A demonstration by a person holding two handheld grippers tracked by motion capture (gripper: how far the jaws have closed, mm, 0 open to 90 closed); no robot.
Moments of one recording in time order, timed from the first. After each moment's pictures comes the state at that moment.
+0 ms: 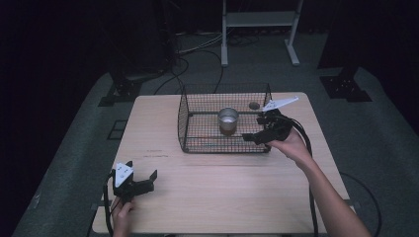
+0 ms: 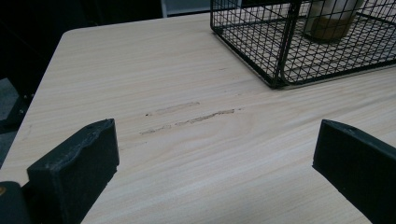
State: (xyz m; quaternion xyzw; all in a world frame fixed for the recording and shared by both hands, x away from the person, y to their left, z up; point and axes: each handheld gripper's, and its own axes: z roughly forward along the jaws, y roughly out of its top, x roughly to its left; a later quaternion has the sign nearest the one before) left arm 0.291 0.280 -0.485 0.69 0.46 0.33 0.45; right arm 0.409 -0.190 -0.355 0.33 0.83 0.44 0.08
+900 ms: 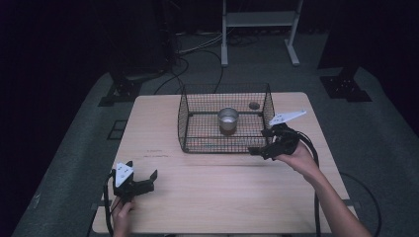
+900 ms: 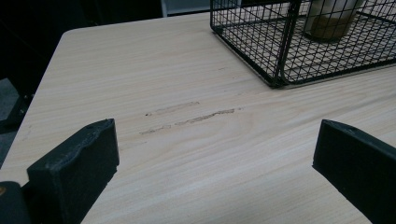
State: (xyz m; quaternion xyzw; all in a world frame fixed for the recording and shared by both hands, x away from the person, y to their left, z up) left arm 0.291 0.280 -0.485 0.69 0.46 0.33 0.45; right arm 0.378 -0.206 -0.373 0.32 0.83 0.45 0.06
